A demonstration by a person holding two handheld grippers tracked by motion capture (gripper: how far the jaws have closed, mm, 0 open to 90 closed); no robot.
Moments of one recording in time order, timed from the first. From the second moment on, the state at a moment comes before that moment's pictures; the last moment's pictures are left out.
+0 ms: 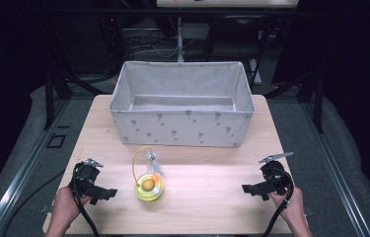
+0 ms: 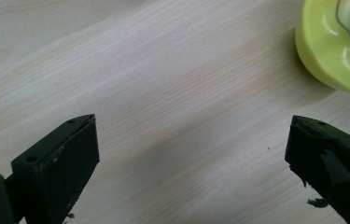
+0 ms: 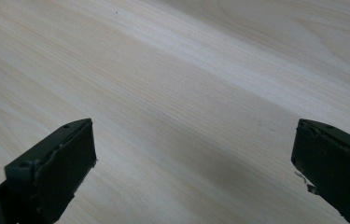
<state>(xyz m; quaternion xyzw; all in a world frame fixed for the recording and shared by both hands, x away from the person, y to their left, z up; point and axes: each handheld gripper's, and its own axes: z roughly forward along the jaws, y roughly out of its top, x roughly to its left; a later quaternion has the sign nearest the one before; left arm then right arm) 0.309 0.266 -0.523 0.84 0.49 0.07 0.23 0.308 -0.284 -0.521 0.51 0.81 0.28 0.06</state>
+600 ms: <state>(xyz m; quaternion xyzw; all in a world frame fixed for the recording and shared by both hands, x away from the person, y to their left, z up) 0.303 0.253 -0.496 0.86 0.44 0.08 0.23 0.311 -0.276 -0.527 0.50 0.82 0.27 0.05</state>
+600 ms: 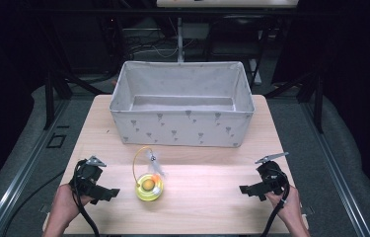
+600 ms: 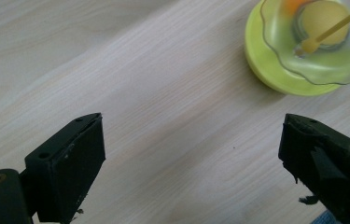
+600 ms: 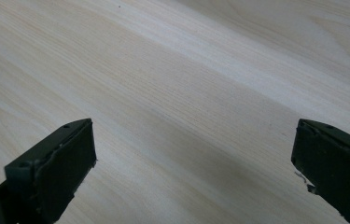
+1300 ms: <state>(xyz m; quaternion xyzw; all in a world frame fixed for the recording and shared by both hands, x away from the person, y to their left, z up) 0.302 0.220 -0.456 0.90 0.37 0.06 0.23 0.307 -0.255 -0.524 0.47 0.84 0.26 0.06</state>
